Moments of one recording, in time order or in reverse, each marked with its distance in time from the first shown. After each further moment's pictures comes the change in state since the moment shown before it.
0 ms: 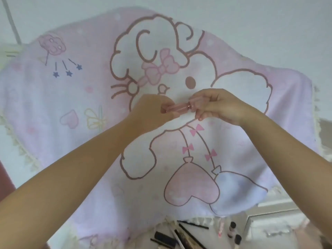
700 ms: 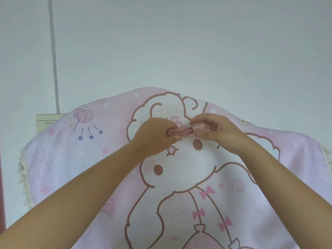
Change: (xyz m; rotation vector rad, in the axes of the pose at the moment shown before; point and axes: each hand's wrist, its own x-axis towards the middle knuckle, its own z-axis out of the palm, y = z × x) left_hand 0.050 0.017 -0.067 0.215 0.175 0.086; right_hand 0.048 -0.056 -0.023 -0.103 0.123 -0.330
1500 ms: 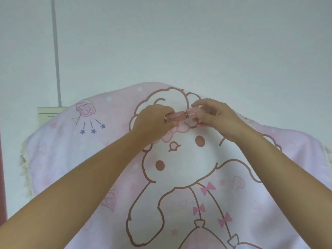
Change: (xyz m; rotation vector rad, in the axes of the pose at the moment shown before) left_hand 0.013 -0.015 -0.002 0.049 0.136 -0.034; right_hand 0.018 -0.018 0.008 0.015 0.107 0.055
